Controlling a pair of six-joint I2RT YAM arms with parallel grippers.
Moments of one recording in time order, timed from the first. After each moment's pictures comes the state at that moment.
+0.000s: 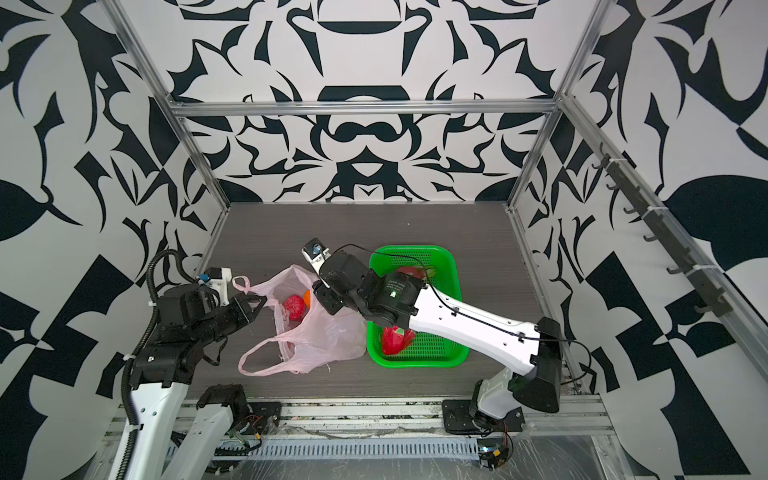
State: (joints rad) left arm 0.02 0.57 0.72 -0.76 0.50 -0.56; right arm 1.18 1.50 1.57 -0.67 0.29 0.19
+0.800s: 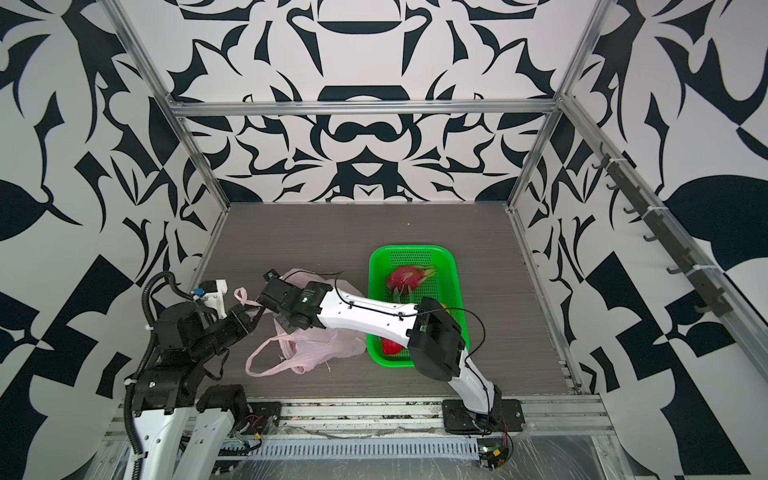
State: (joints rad) left arm 0.02 0.39 0.60 -0.73 0.49 -0.64; right arm 1.19 2.11 1.90 -0.77 0.29 0.39
